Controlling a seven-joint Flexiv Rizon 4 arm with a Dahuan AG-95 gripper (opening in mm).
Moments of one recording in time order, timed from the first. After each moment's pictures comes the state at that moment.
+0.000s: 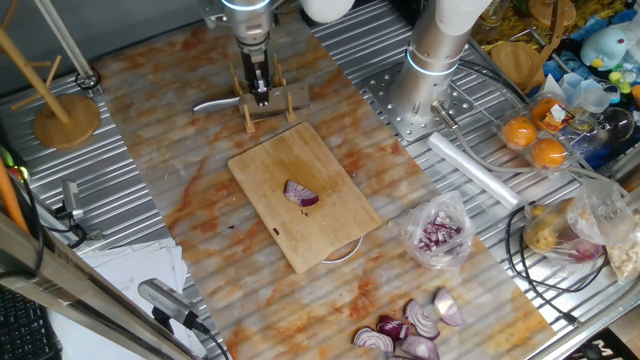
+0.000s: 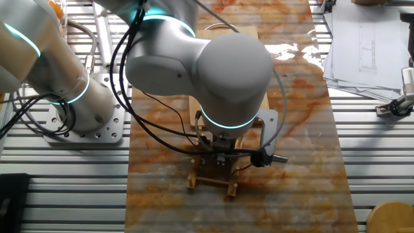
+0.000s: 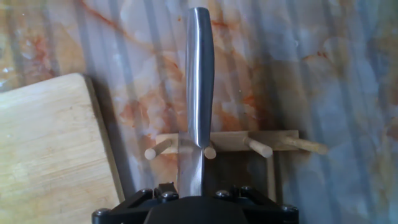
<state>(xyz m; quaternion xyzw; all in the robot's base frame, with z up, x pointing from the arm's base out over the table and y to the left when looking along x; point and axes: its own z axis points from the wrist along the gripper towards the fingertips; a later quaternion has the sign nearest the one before) 0.402 -0.140 0.058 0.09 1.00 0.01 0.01</state>
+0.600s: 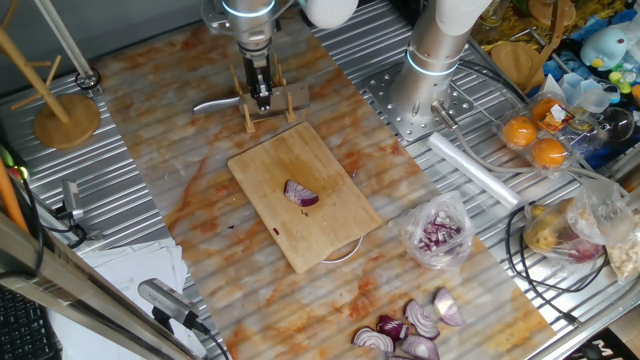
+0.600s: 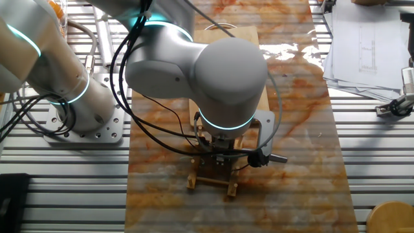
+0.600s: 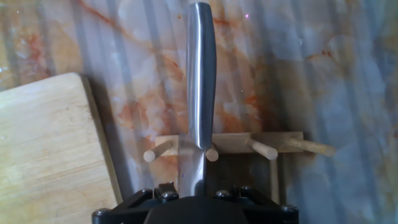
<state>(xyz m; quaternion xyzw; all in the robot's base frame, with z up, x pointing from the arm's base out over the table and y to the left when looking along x) 0.400 -0.138 0.048 0.09 1.00 0.01 0.01</state>
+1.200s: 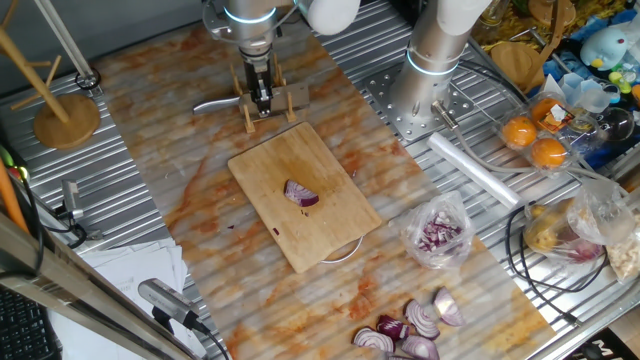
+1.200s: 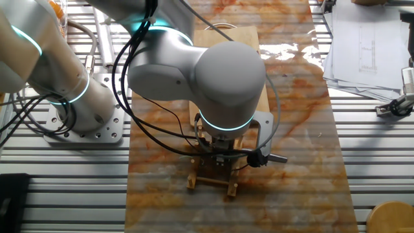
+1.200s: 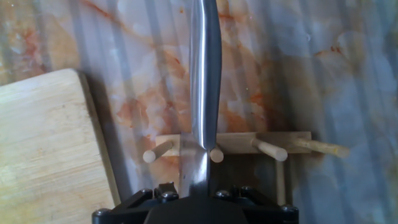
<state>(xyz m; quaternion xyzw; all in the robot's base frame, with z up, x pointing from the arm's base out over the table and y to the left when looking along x) 0.400 -0.138 0.040 0.09 1.00 0.01 0.01</state>
